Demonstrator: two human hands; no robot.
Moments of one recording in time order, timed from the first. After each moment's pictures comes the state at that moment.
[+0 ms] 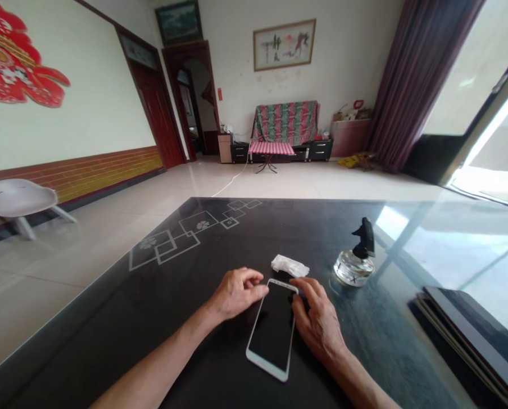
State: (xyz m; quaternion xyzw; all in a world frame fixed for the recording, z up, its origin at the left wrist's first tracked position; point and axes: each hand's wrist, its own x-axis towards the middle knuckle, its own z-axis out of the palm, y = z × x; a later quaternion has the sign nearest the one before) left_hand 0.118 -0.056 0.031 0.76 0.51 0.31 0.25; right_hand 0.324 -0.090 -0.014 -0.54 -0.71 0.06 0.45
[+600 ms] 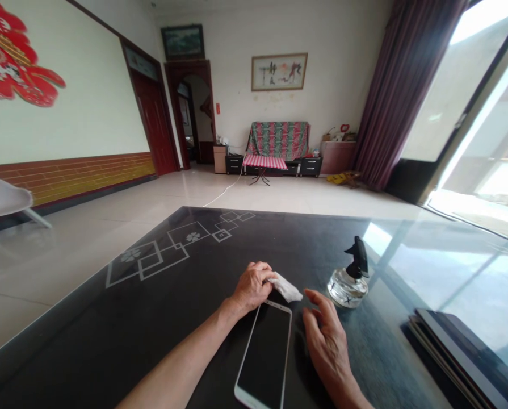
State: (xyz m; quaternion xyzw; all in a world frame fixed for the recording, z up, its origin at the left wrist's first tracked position) left_hand 0.171 0.018 -0.002 0.80 0.40 0.41 0.18; right_hand 0.342 -0.077 -0.027 -0.59 -0.58 0.12 0.55
